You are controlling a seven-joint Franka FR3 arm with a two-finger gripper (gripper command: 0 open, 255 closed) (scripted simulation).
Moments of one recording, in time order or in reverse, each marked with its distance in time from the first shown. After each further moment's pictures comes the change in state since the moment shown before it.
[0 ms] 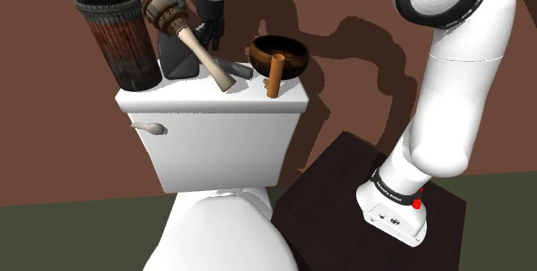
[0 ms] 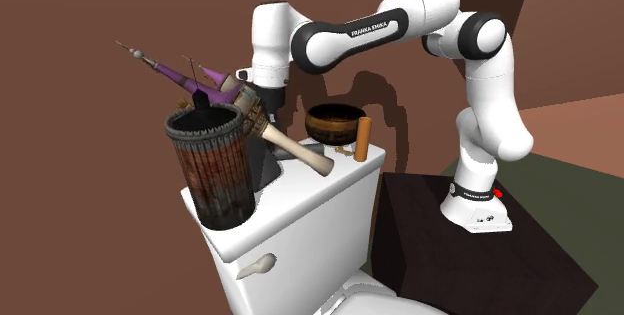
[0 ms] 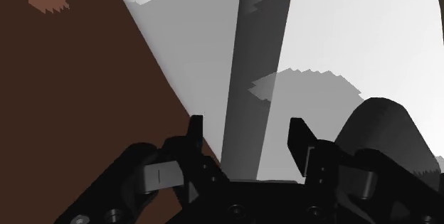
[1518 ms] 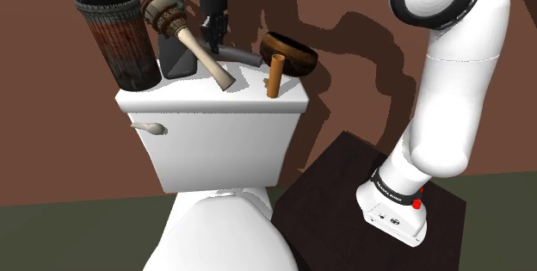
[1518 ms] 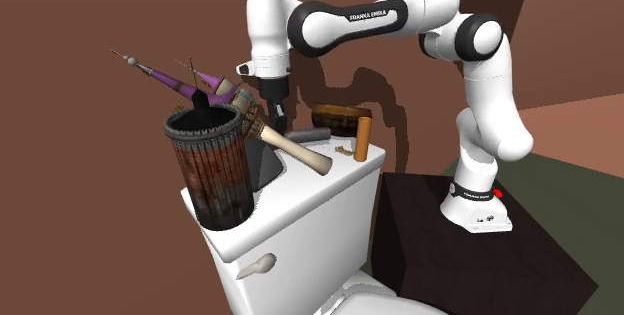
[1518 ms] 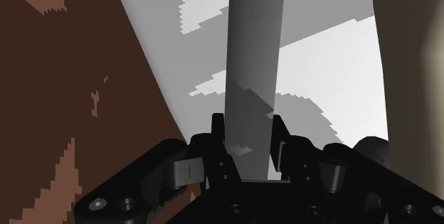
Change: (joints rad) arm -0.007 0.024 0.010 0.118 0.008 -0.222 -0.075
